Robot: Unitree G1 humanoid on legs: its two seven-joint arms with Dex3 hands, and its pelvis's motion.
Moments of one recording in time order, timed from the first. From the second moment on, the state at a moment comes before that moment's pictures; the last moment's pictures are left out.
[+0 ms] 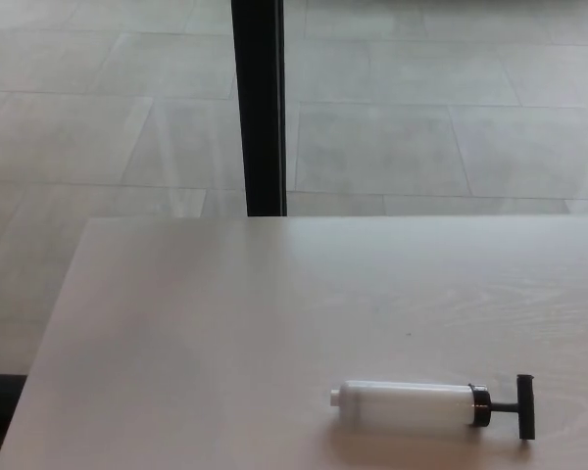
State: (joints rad) left_arm 0.28 0.57 0.54 0.99 -0.08 0.13 -0.04; right_arm 0.07 -0.58 -0.60 1.05 0.09 -0.10 -0.03
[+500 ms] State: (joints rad) left_arm 0.22 0.60 0.81 0.91 -0.23 0.21 -0.03; right_arm -0.03 -0.75 -0.91 1.18 0.27 0.08 -0.11
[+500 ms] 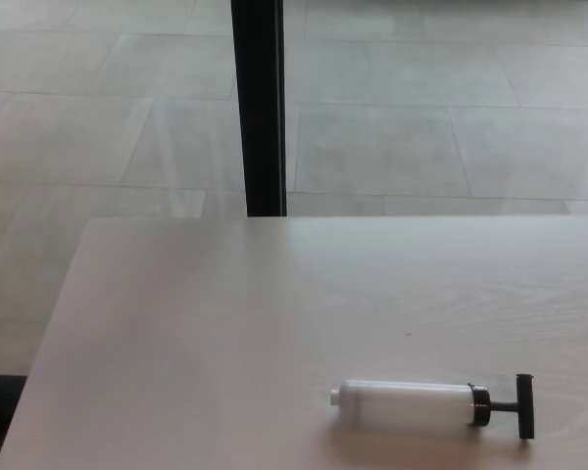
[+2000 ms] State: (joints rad) left_arm -0.45 0.34 -0.33 0.17 0.11 0.22 0.08; right_arm -0.35 -0.60 -0.44 0.34 0.26 0.10 -0.07
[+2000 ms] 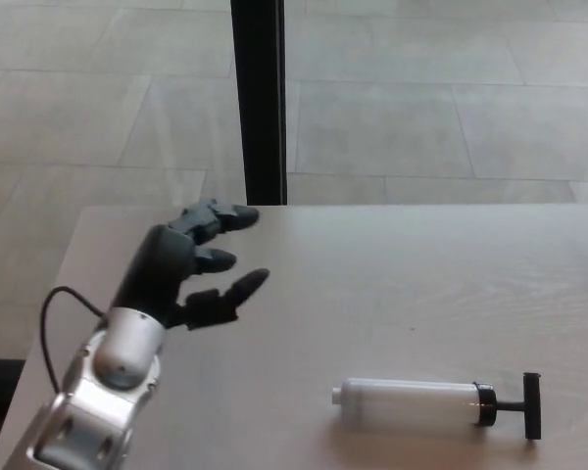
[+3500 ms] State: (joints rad) left_arm -0.79 0.11 -1.26 0.47 0.73 0.55 -0.07; right_arm -0.41 -0.55 -0.39 0.31 0.25 0.15 -0.09
